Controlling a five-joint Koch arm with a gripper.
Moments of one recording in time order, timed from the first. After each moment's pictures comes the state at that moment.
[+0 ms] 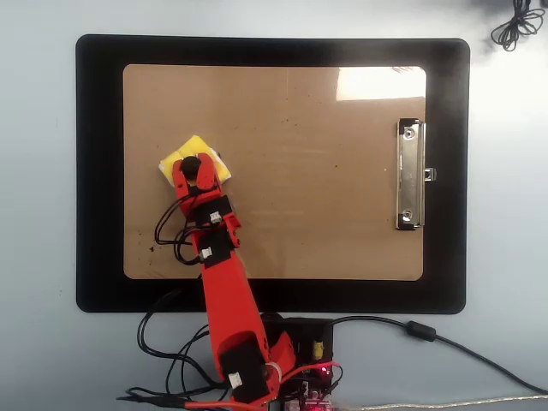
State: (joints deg) arm -23.8 78.8 115.1 0.1 -96.9
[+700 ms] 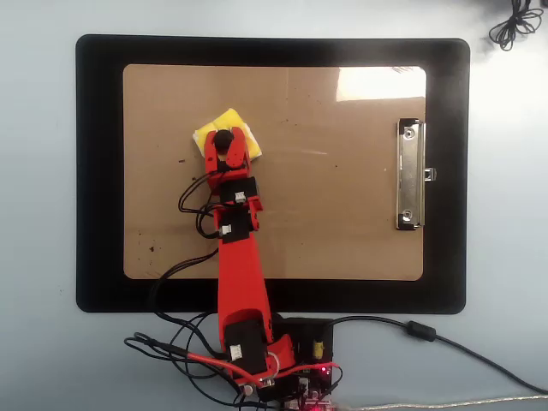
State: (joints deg) arm -17.8 71.2 109.1 -3.3 -92.4
